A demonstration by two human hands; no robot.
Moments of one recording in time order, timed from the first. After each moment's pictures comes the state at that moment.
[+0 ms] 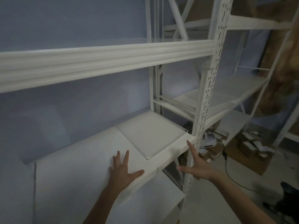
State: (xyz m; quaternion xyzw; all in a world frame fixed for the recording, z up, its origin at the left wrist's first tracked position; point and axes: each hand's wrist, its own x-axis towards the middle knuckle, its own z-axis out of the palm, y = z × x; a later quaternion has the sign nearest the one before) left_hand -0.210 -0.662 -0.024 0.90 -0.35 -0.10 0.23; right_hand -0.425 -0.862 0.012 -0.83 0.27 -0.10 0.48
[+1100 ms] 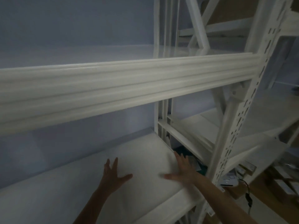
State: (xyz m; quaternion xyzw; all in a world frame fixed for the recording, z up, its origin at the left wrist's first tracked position) left_hand -0.077 -0.817 -0.039 0.92 -0.22 -0.13 0.31; right_hand -0.247 -1.054 -0.004 -0.90 0.27 0.07 0.34
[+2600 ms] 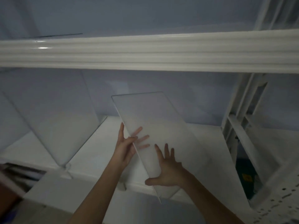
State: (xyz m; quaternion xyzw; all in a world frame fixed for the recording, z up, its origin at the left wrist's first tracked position) left_hand -0.212 -0.728 0.034 0.46 -0.05 -0.03 0.88; right_hand -0.257 -0.910 0.035 -0.95 -0.16 0.19 0.19
